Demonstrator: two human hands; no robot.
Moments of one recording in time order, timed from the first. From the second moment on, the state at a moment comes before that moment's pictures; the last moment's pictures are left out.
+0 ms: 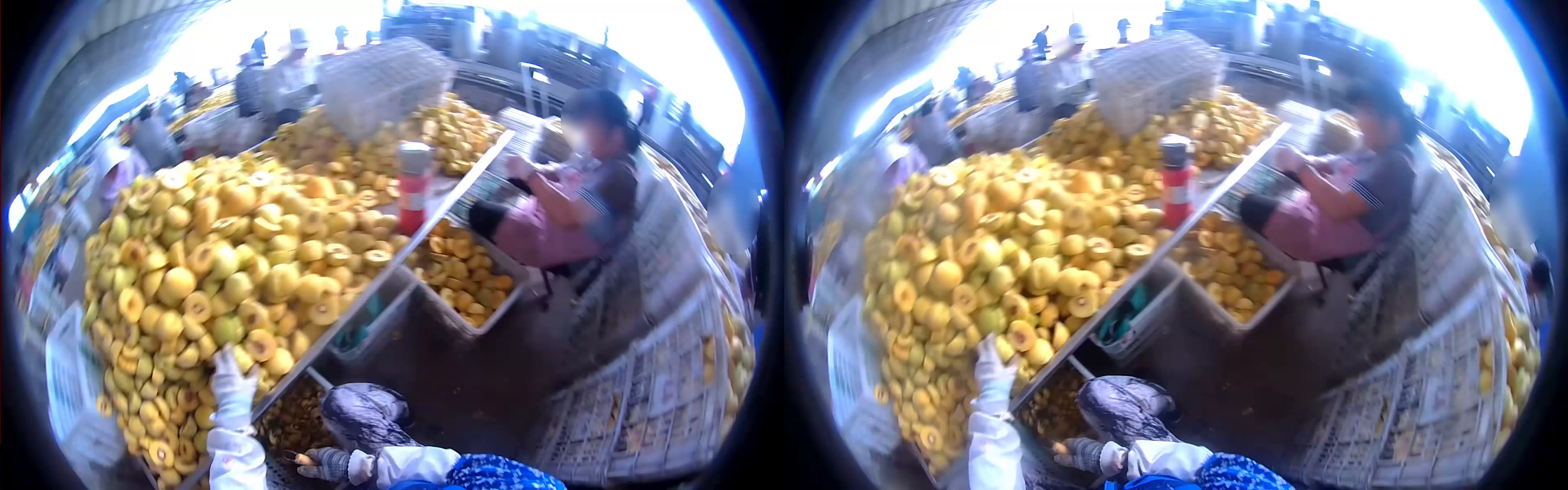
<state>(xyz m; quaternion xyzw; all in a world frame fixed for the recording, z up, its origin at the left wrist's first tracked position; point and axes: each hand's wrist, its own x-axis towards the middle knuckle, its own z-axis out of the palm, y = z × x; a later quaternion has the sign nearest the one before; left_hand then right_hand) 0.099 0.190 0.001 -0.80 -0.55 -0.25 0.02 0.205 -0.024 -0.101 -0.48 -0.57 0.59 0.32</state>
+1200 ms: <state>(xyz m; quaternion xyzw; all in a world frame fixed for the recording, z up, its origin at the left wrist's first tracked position) 0.054 -0.001 -0.038 -0.28 -0.43 -0.65 -0.56 0.183 -0.024 -0.045 -0.43 -0.80 0.28 0.30</state>
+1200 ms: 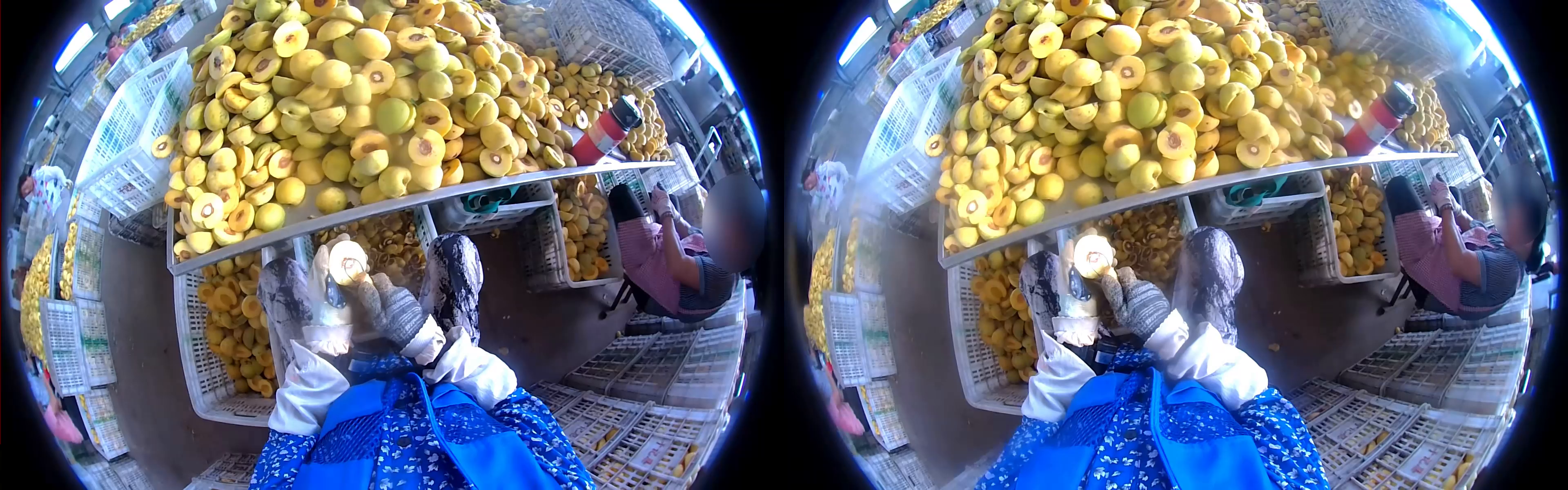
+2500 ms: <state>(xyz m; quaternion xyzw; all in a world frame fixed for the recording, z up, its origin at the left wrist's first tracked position) 0.089 -0.006 -0.011 -0.07 -0.37 -0.70 -0.61 0.181 -0.036 -0.063 -0.51 -0.74 0.33 0.30</state>
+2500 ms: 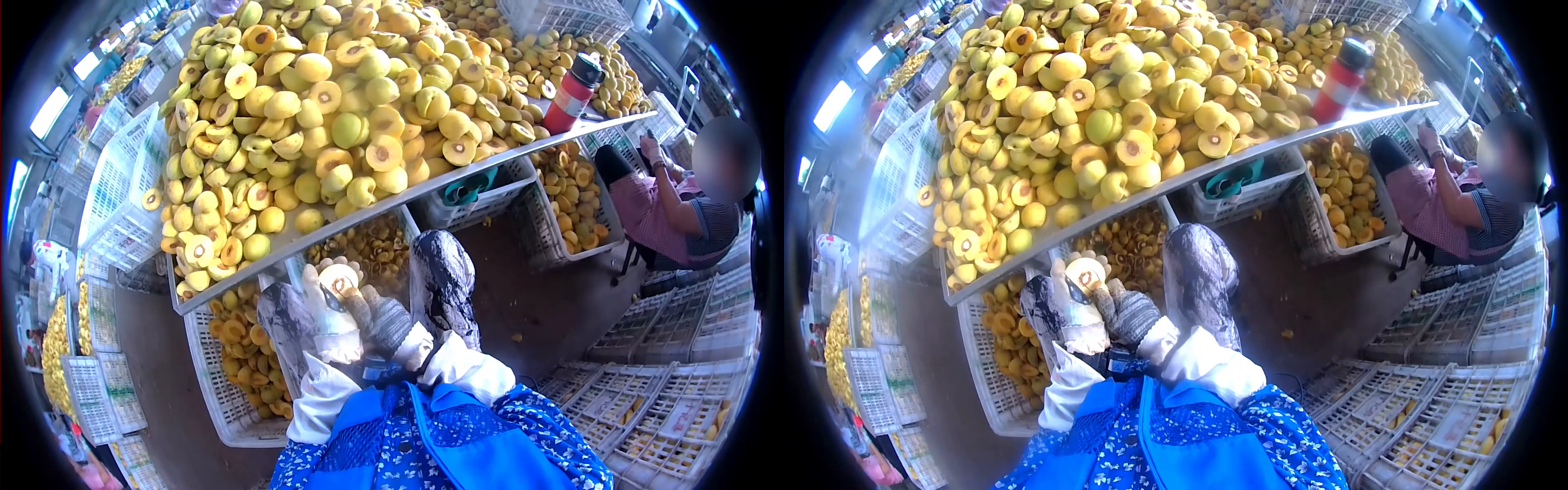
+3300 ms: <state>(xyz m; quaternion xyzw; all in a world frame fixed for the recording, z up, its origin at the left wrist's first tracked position) 0.080 -0.003 -0.038 -0.24 -0.46 -0.65 -0.55 0.203 -0.021 -0.031 -0.37 -0.39 0.81 0.24</state>
